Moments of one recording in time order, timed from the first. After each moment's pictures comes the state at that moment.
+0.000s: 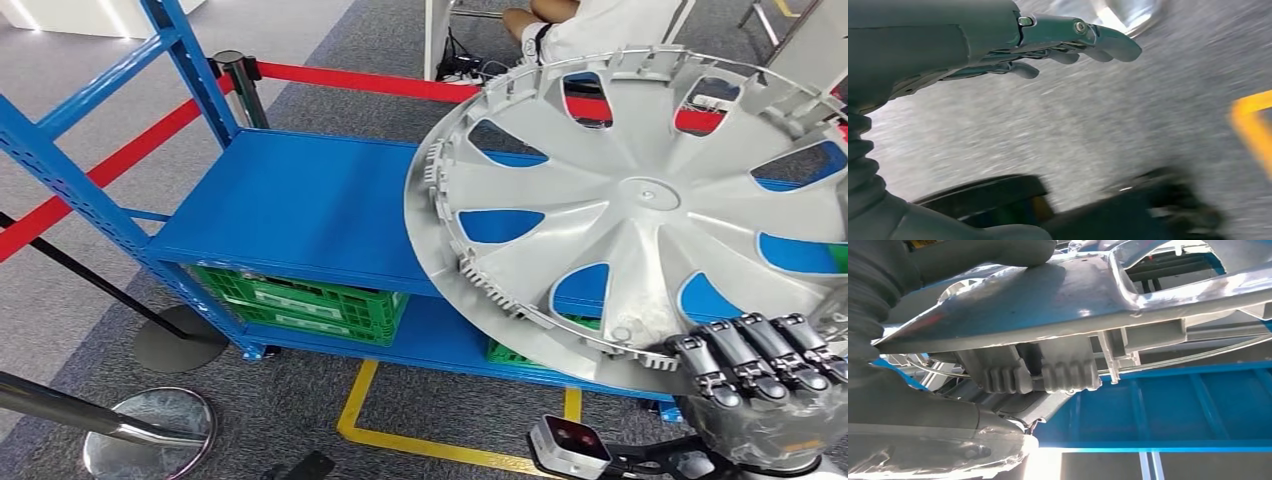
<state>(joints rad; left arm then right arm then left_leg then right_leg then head) -0.07 -0.29 0.93 -0.20 -1.41 0.42 -0.24 0.19 0.11 0.10 -2.17 1.57 -0.70 -0.53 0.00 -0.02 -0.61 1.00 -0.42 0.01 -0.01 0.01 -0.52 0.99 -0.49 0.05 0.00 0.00</state>
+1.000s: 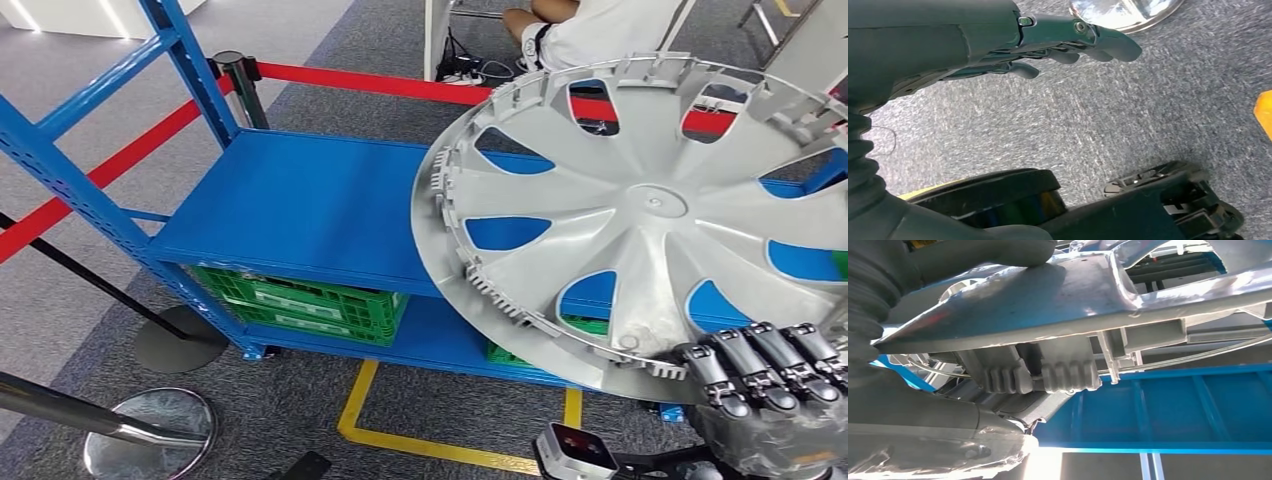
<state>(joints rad) -0.07 -0.29 0.95 -0.20 -1.38 0.38 -0.18 0.22 0.11 0.09 -2.19 1.57 -0.70 -0.53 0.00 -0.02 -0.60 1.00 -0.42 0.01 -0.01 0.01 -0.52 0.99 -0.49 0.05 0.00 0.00</state>
